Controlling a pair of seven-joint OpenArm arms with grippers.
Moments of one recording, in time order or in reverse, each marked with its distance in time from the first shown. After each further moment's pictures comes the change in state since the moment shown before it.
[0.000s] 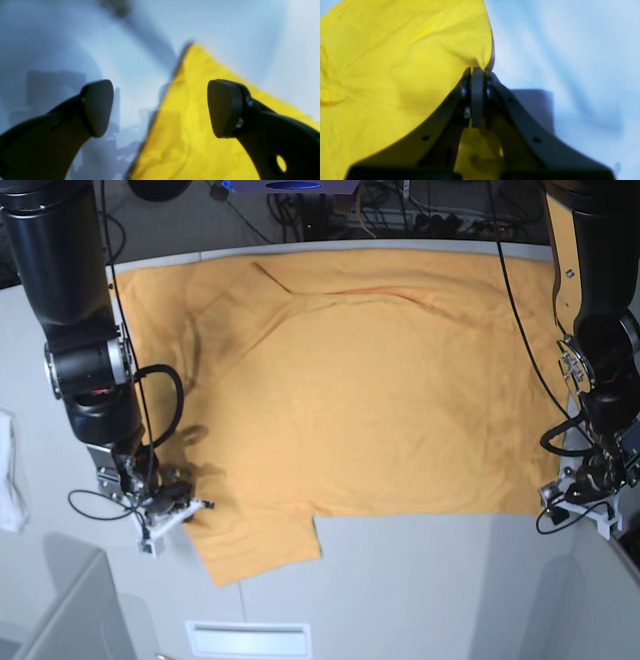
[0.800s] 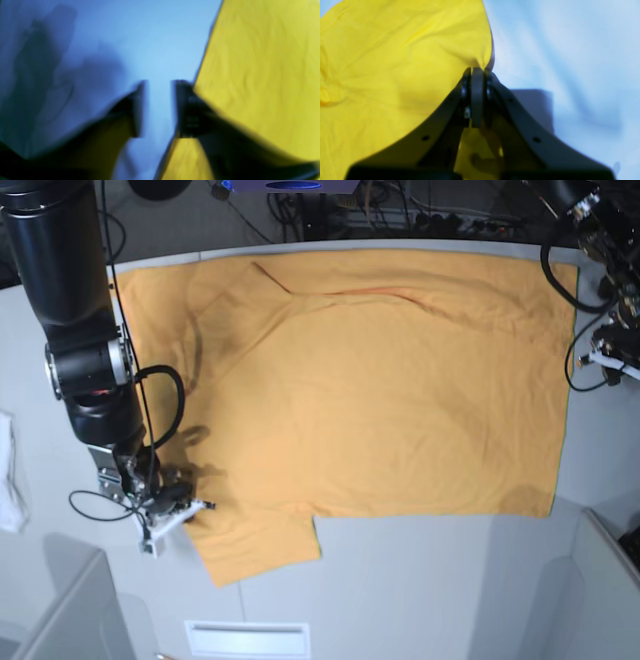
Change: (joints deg) left arm 54.0 12.3 -23.6 83.9 -9.9 -0.3 29.1; right arm 0.0 -0.2 0.2 0.0 0.0 0.0 0.0
